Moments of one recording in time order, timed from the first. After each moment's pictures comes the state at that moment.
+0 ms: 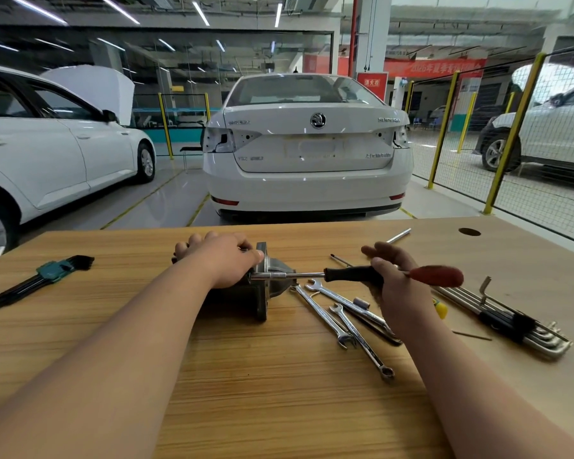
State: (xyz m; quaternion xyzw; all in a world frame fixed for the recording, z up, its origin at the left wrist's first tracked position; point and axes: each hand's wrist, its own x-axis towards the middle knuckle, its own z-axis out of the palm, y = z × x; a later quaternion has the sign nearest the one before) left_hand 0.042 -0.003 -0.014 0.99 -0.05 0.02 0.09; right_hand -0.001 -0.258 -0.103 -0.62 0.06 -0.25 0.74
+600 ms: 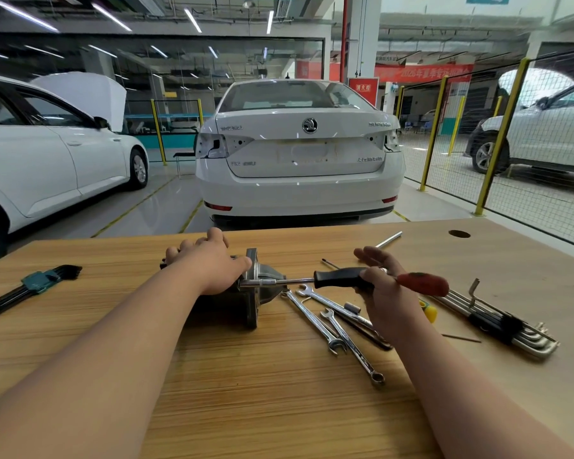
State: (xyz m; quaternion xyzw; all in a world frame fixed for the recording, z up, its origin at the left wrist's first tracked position) left_hand 0.047 -0.010 -0.014 1.00 -0.02 0.04 0.07; right_hand -0.001 -0.261 -0.107 -0.61 0.04 -0.22 0.76
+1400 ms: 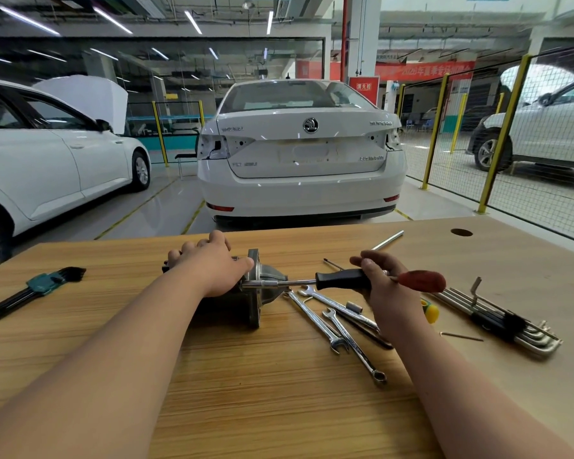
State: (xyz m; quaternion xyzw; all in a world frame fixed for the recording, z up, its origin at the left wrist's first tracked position) left_hand 0.050 -0.009 -0.019 1.00 -0.02 0.05 0.08; right_hand 0.003 -0.257 -0.106 -0.62 0.07 -0.26 0.73
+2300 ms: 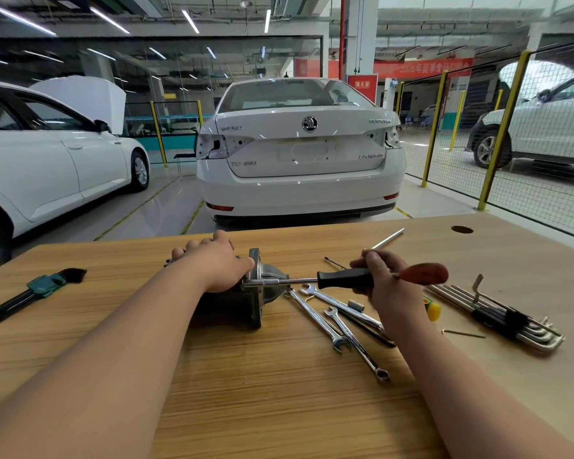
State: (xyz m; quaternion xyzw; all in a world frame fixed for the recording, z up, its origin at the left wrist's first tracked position) left_hand 0.051 -0.011 -0.011 1.00 -0.02 0.02 0.05; right_hand 0.005 -0.260 -0.109 -0.63 0.05 -0.28 0.72
